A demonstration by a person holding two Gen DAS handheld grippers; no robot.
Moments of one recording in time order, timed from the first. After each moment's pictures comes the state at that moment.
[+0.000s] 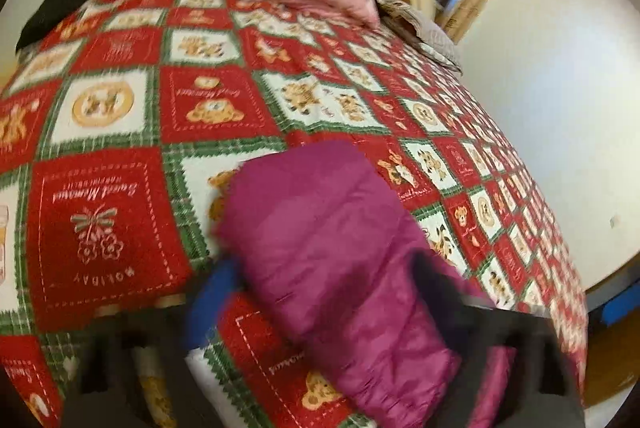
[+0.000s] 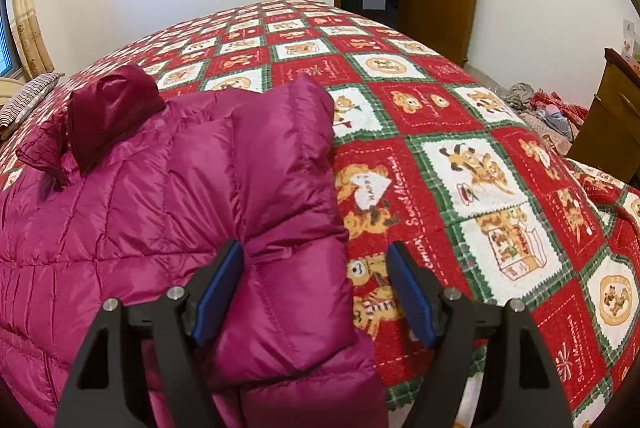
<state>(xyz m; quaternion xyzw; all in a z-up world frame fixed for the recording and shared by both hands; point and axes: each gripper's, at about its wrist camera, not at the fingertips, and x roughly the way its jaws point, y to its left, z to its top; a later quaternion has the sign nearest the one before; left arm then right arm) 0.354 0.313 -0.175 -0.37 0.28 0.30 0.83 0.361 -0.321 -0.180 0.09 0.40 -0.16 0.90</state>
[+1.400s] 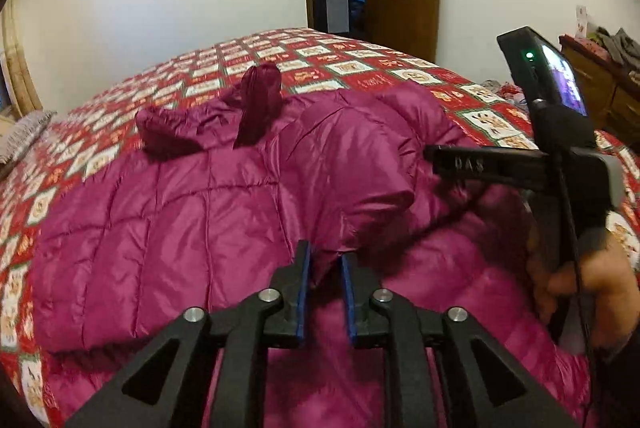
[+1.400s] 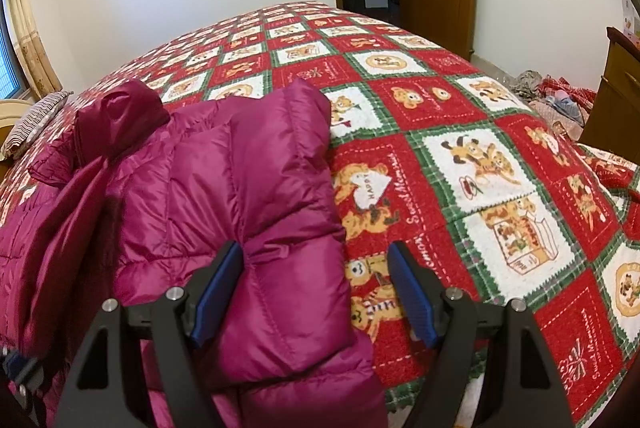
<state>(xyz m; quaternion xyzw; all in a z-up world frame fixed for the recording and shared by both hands) 0.333 -0.101 -0.148 0.11 0.34 -0.27 0.89 0.358 -0.330 -0.182 0.12 0.39 -0.14 0.90</state>
